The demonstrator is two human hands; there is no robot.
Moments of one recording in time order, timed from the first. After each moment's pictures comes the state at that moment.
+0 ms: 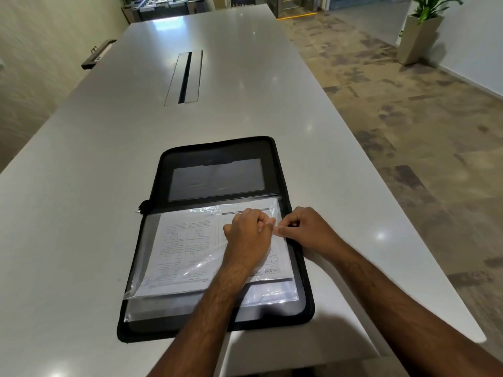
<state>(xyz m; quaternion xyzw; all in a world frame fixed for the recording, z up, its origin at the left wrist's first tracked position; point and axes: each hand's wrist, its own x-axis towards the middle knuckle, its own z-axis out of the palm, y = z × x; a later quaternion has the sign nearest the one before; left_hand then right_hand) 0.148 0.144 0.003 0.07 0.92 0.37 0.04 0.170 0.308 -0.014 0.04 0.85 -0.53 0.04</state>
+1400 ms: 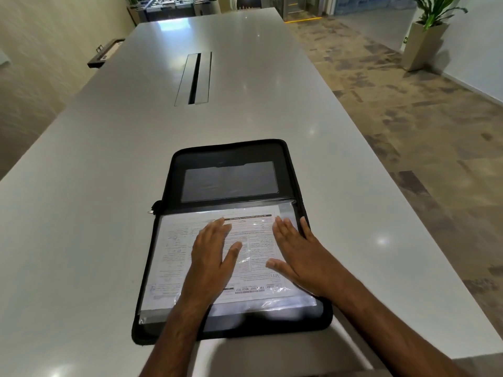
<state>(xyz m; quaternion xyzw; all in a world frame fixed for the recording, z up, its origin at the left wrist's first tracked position) 0.152 0.019 -0.041 0.13 0.94 0.32 0.03 0.197 0.261 -0.032 -0.13 0.98 -0.09 0.12</state>
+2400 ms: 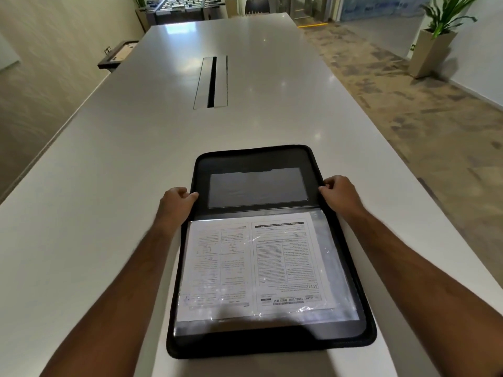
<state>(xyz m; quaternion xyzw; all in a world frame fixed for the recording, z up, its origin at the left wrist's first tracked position) -0.043 -0.092 -0.017 -0.08 0.91 0.41 0.03 0.048 0.294 -0.010 0.25 0.90 -0.37 -0.05</state>
